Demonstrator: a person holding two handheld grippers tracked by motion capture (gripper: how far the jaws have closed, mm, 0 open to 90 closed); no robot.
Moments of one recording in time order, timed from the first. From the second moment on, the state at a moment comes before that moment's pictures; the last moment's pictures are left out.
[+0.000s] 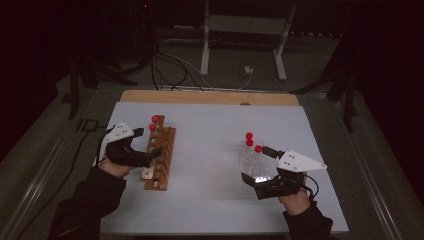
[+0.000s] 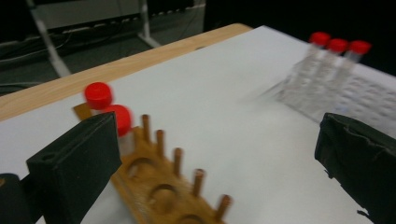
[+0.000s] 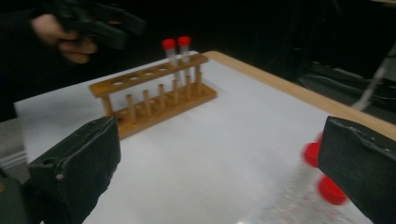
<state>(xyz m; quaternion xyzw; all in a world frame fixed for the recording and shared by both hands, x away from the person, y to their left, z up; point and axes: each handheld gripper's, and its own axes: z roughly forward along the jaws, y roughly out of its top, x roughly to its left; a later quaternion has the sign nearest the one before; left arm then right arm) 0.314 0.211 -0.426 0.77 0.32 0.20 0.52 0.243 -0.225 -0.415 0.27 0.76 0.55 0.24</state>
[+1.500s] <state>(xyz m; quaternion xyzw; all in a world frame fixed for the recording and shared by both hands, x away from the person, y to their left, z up) 0.269 0.198 -0.447 0.78 0.26 0.17 0.54 0.317 -0.246 -0.482 0.39 0.78 0.43 0.24</state>
